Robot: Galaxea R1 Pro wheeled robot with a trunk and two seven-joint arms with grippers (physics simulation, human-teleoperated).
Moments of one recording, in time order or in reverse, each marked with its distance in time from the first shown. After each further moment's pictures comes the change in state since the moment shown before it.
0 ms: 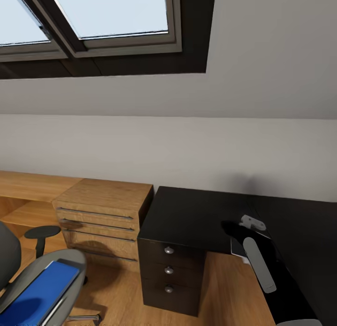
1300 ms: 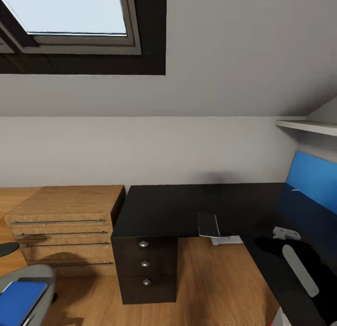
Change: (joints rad) left arm 0.000 -0.006 -0.003 -0.004 -0.063 -0.003 0.001; right arm -0.001 -0.314 -0.006 0.195 0.025 0.105 0.224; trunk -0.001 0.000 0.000
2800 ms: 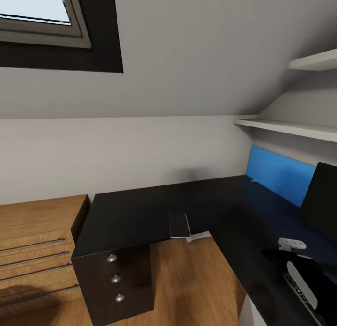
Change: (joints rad) left arm 0.000 0.000 -0.007 -0.004 -0.002 -0.032 0.001; right arm -0.008 -0.019 0.013 0.262 0.226 -0.247 0.168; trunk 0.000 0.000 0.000
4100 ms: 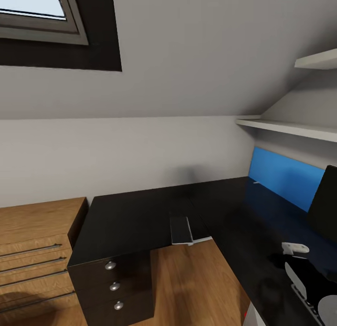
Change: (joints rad) left arm 0.000 -0.001 -0.001 0.002 -0.002 0.000 0.000; right arm -0.171 0.024 -0.001 0.411 0.154 -0.172 -0.004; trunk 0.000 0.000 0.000
